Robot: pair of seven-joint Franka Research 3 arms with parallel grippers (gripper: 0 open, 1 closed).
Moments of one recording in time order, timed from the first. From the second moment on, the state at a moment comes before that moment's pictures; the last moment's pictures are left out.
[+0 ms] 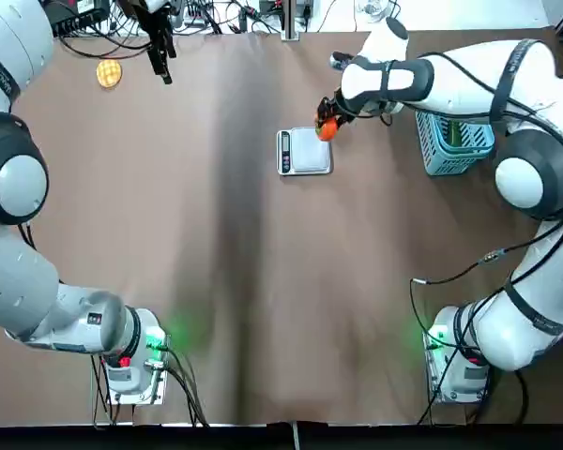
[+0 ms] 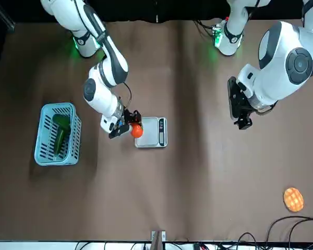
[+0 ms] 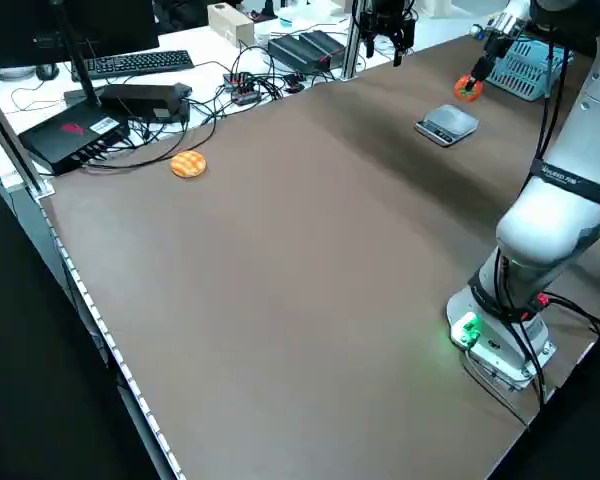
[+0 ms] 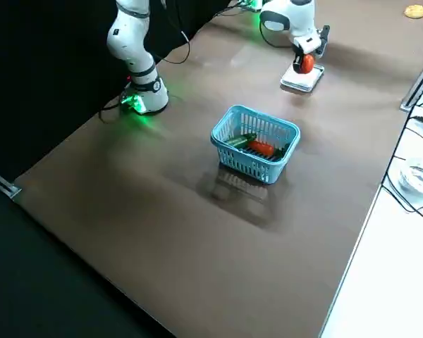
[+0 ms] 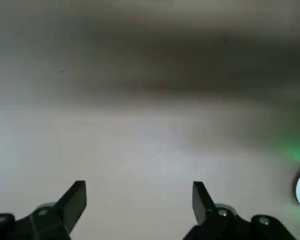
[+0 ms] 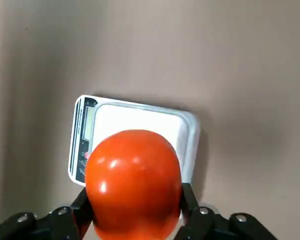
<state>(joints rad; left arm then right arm) -0.10 0.15 -0.18 -1.70 -0.06 1.72 1.27 0.47 0.41 0.11 -1.97 0.55 2.54 -0.04</state>
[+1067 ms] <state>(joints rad) -0.09 0.15 -0.18 -1.70 -0.06 1.72 1.27 0.47 0.55 0.12 -1.88 0.84 2.54 -0.33</state>
